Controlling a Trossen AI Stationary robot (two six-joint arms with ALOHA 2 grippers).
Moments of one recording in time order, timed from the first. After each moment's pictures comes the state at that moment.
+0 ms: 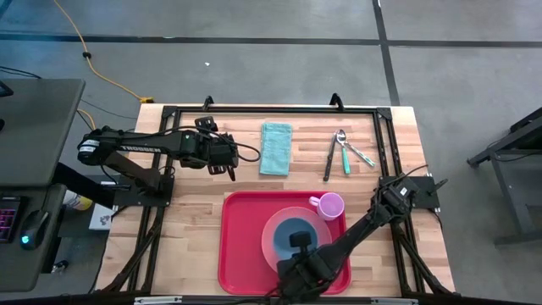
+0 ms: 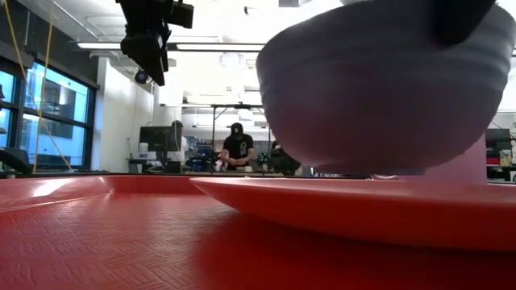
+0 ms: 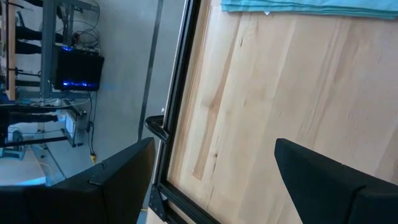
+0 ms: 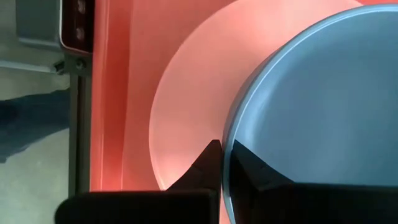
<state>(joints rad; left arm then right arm) 0.01 1.37 1.26 -1.23 -0.78 -0.08 0.65 2.27 2.10 -1.27 0.17 0.52</state>
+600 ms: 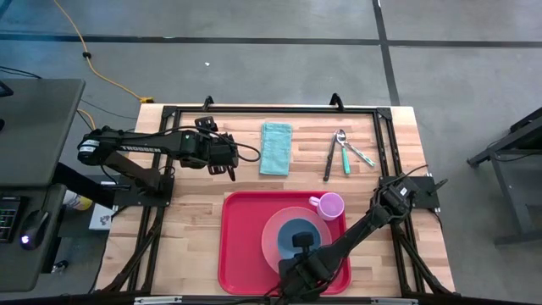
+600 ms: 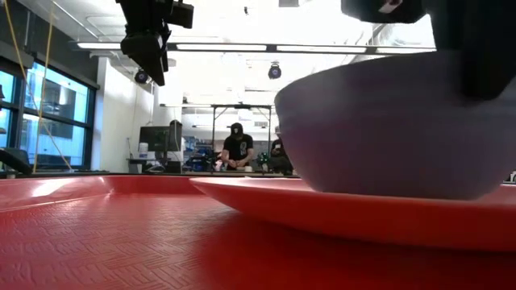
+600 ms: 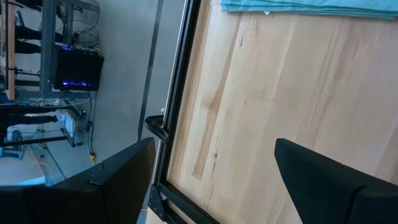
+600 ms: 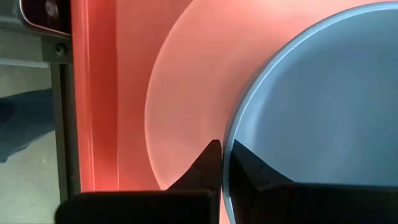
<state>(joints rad) 0.01 1.37 1.26 -1.23 -0.77 -0.09 0.65 2.26 2.01 -1.22 0.14 0.58</state>
